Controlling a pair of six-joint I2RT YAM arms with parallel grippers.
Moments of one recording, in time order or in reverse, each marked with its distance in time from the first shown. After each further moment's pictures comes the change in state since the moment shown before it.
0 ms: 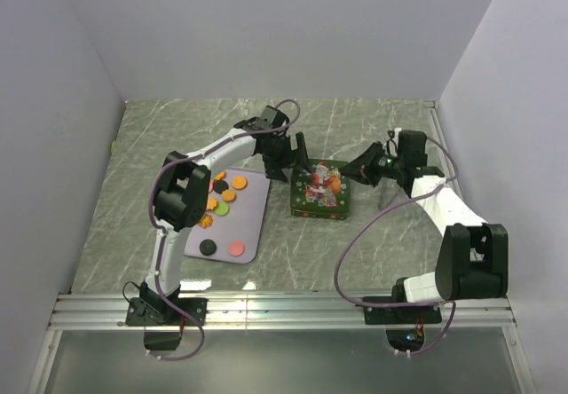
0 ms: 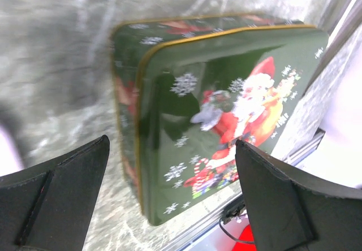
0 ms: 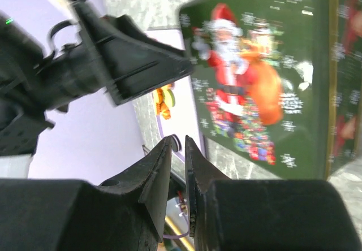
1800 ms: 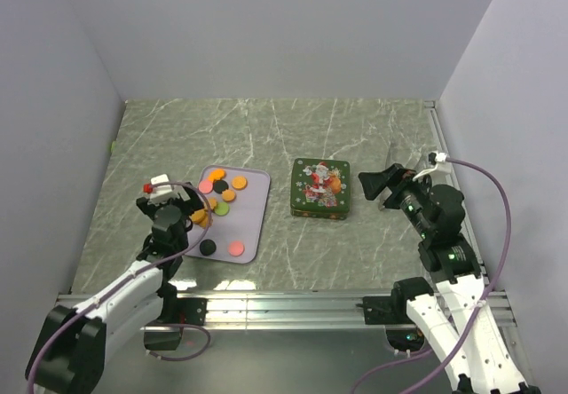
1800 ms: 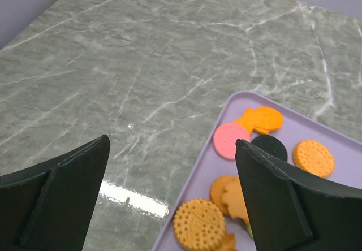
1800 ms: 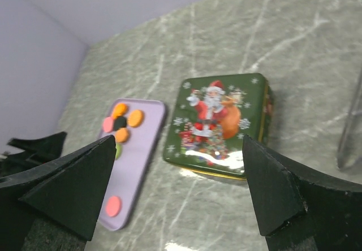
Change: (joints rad) left arm 0.223 -1.355 -1.639 1.144 -1.008 0.477; right arm 0.169 -0.860 -0.189 -0.119 0.573 -0.332
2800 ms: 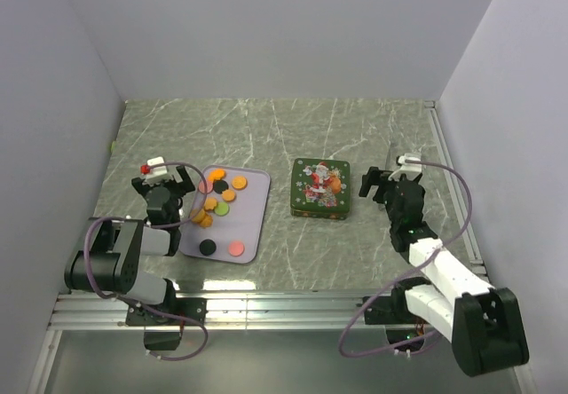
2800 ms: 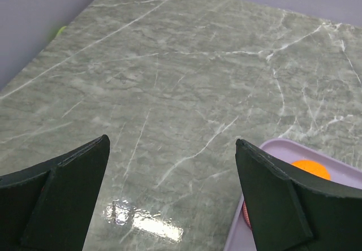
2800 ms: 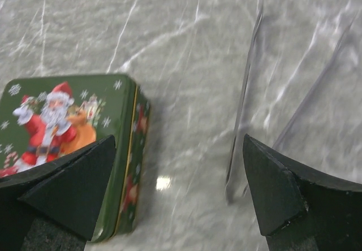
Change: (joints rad) left arm 0.266 0.637 0.089 0.640 0.266 0.143; right arm -0.012 0.398 -0.351 0.651 0.301 -0.336
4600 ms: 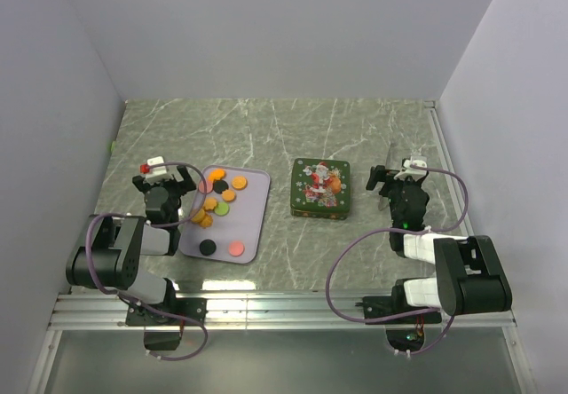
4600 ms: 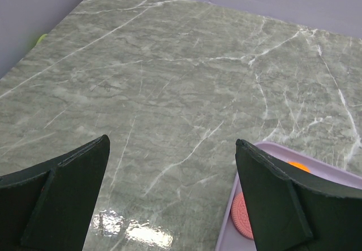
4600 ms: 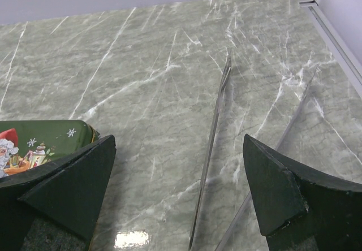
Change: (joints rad) left arm 0.032 0.033 -0.002 0.053 0.089 -0.022; right arm -0.119 0.374 -0.104 0.690 -0.054 -0.121
